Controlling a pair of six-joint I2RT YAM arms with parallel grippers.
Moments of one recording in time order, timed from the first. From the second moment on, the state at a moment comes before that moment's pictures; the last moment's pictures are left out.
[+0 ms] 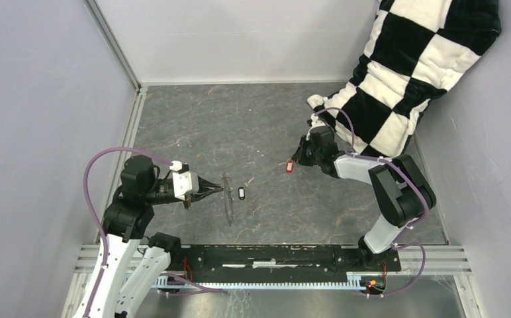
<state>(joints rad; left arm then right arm) -0.25 0.56 0.82 -0.61 1.07 0.54 0.43 1.68 0.78 0.19 -0.10 0.53</state>
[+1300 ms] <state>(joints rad) -0.25 0.56 0.82 -0.61 1.06 0.54 0.47 1.76 0.89 0.10 -0.11 0.49</state>
